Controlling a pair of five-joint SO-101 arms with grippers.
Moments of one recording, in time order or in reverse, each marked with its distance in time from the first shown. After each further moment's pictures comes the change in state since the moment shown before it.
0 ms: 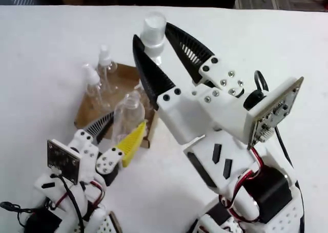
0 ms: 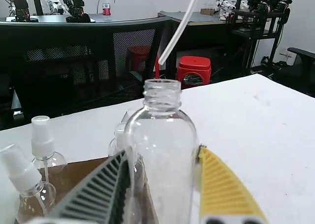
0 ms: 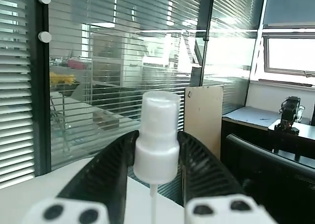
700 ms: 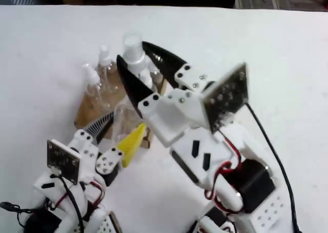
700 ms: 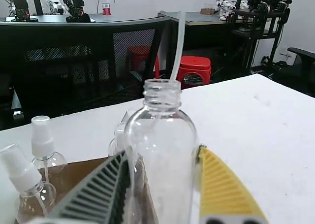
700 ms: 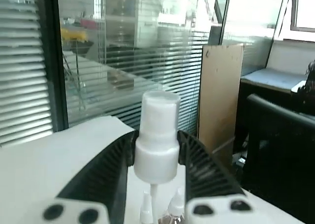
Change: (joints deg) left arm 0.0 0.0 0.0 0.0 0.0; right arm -3.3 0.1 7.2 3.1 0.0
